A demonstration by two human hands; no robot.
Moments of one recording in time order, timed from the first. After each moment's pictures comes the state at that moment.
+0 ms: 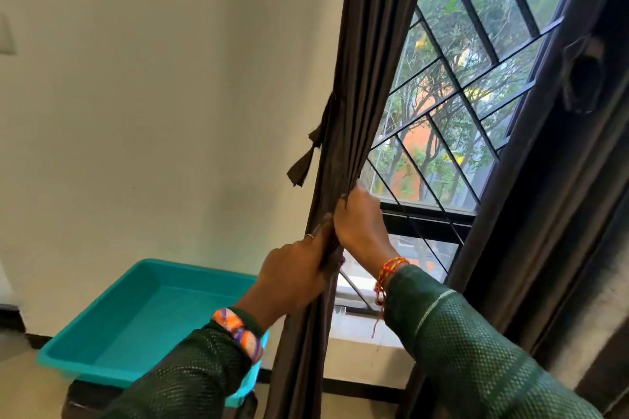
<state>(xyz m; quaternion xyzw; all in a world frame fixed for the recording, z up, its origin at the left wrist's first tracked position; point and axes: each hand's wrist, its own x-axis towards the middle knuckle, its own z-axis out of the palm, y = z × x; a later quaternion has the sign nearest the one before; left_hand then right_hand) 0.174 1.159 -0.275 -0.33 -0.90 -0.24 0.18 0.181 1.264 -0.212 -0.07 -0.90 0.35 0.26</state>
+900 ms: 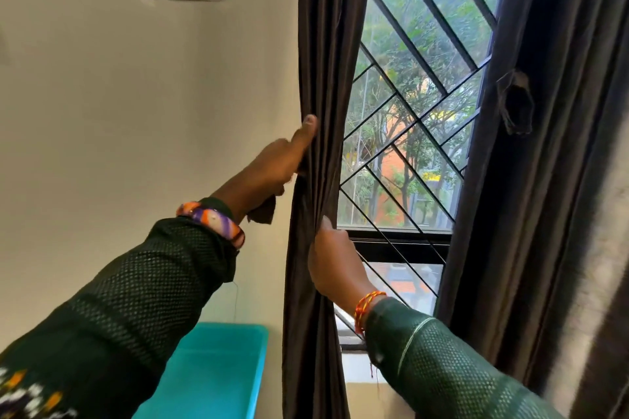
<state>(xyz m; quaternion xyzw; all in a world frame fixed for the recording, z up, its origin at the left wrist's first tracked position) 0.141 1.173 -0.096 -0.25 -0.82 -0.51 0.05 0.190 1.267 -0.207 -0.06 -0.94 0.22 0.24</state>
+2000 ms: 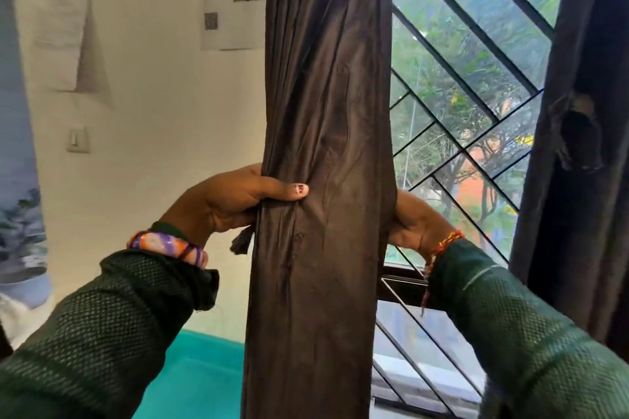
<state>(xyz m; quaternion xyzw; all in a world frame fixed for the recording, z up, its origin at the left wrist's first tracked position) 0.195 1.167 -0.074 -0.26 -0.72 -0.64 -0.07 0.170 1.373 -0.102 0.16 -0.62 0.76 -0.09</state>
